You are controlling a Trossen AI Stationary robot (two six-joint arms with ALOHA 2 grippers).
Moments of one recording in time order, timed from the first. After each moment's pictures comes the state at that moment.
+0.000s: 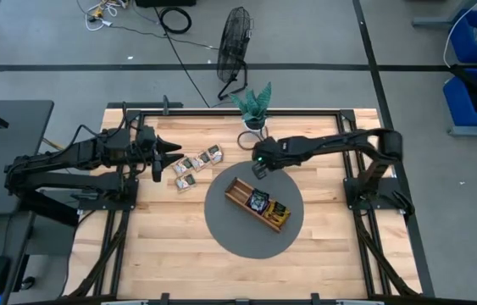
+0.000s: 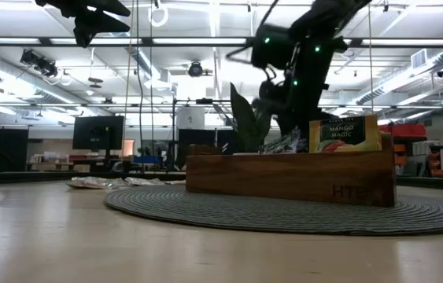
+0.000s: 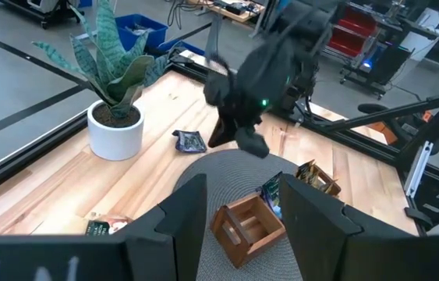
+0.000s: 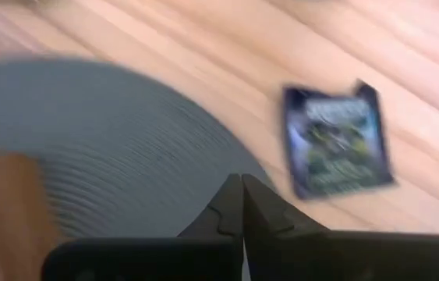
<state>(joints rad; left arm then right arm) 0.14 0.63 0.74 -0.38 -0.12 -0.33 -0.17 1.74 1.14 -0.67 0.27 0.77</state>
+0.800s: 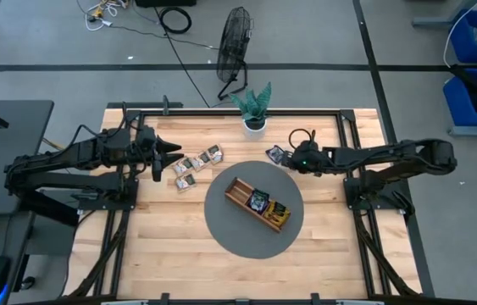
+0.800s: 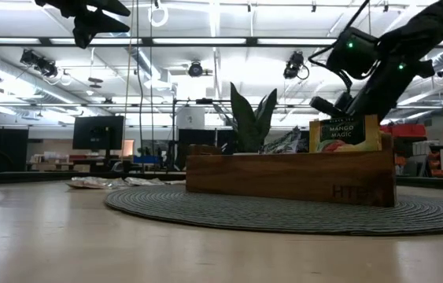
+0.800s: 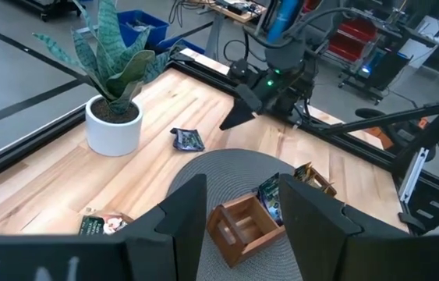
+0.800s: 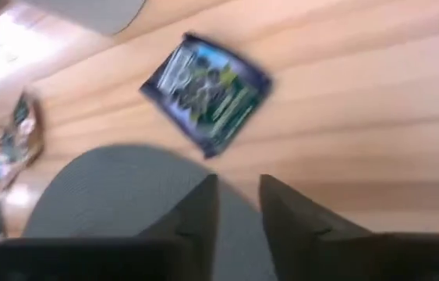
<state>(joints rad) 0.14 0.63 0.74 -0.38 -0.12 -0.37 -0.23 1.25 0.49 -0.20 0.25 1.42</state>
